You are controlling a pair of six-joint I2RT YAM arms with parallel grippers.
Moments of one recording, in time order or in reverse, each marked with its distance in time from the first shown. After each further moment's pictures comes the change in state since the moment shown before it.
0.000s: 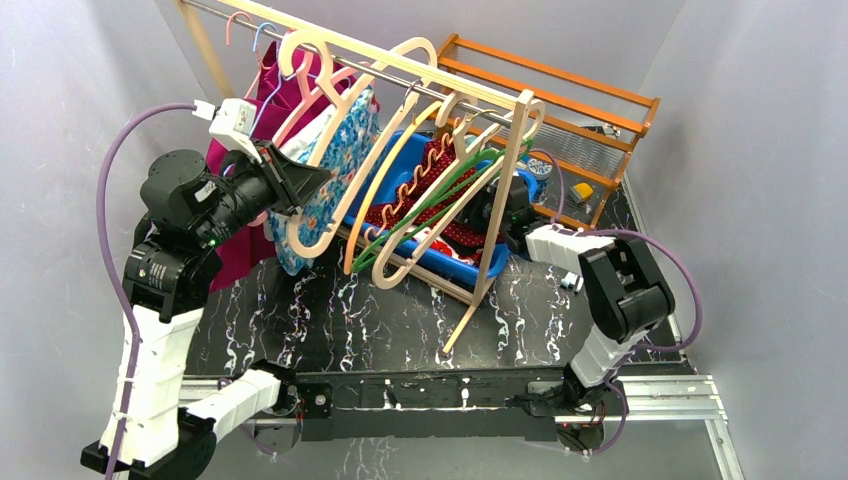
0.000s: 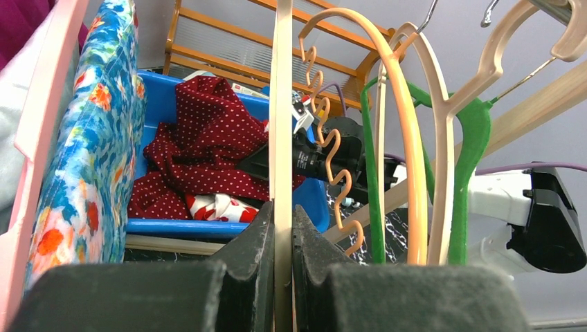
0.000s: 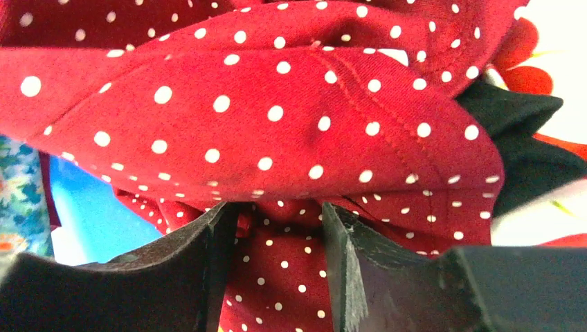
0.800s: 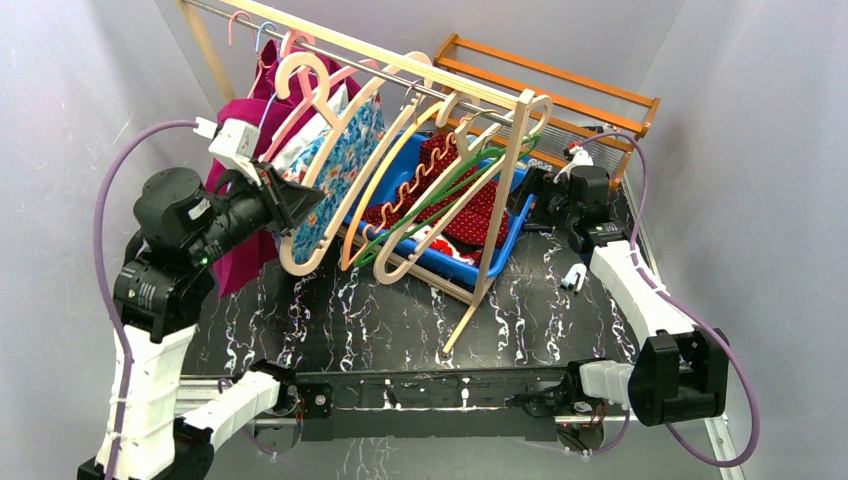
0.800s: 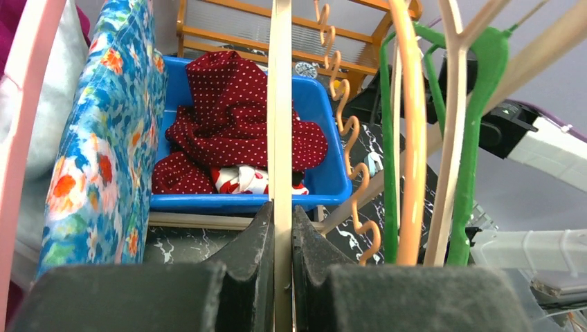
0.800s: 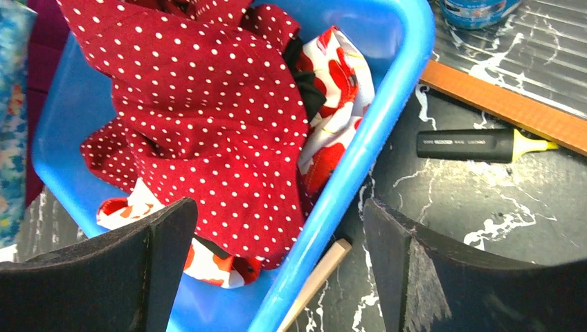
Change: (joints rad) left arm 0.000 -0.062 -0.025 -0.097 0.010 0.127; right arm -0.296 -0.489 -0.016 -0.485 -0.085 -0.277
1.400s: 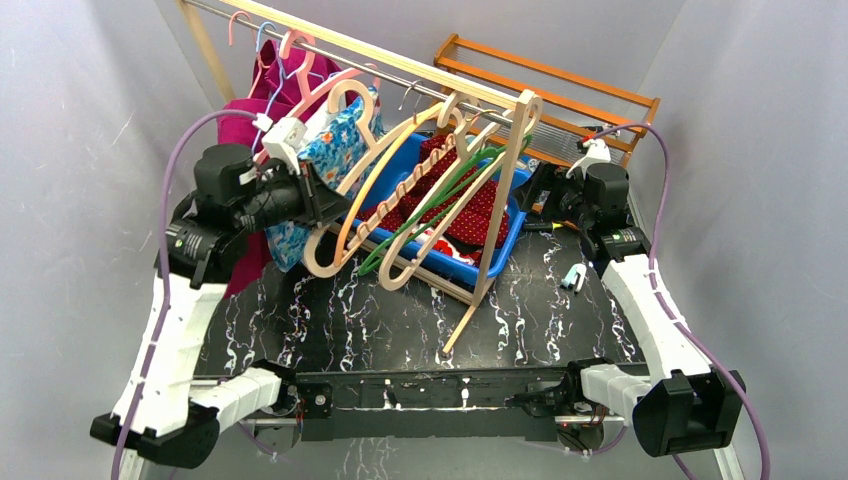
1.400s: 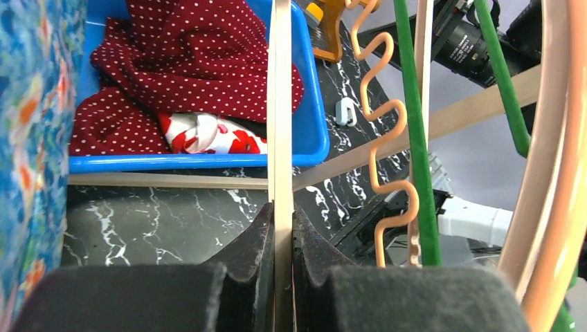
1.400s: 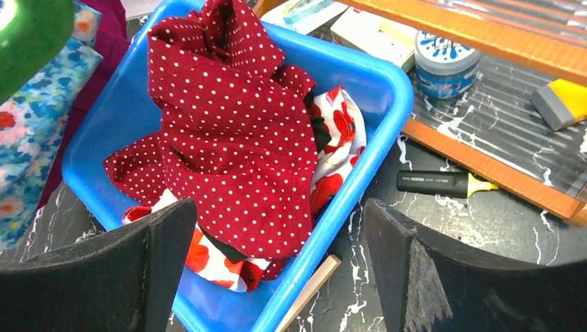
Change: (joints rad) left arm 0.000 0.148 -0.080 0.002 0.159 -0.066; right arm -0.007 -0.140 0.065 -0.087 0.045 -0.088
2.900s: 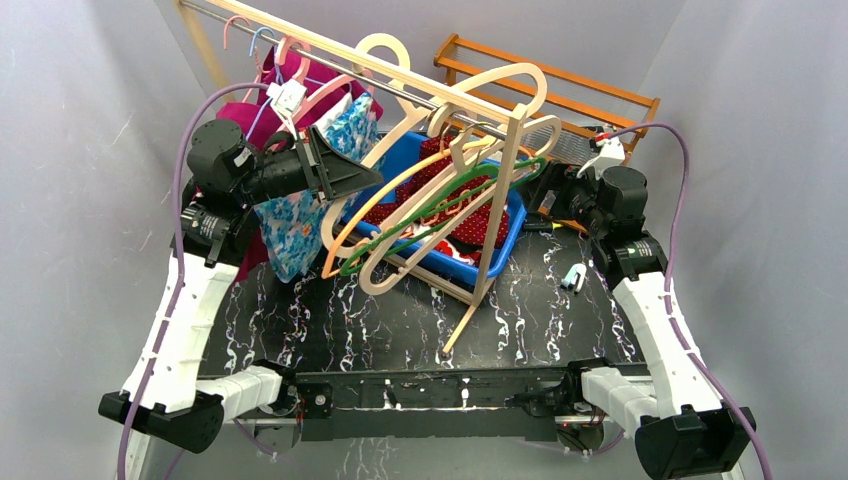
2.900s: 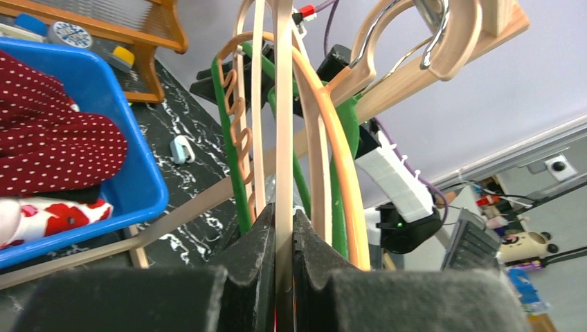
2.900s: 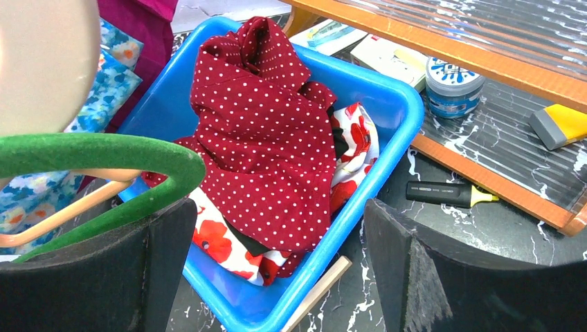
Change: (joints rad) left arm 0.003 0.058 0.002 0.456 0.401 -0.450; right arm -0.001 -0.111 0.027 -0.044 -0.027 -0.008
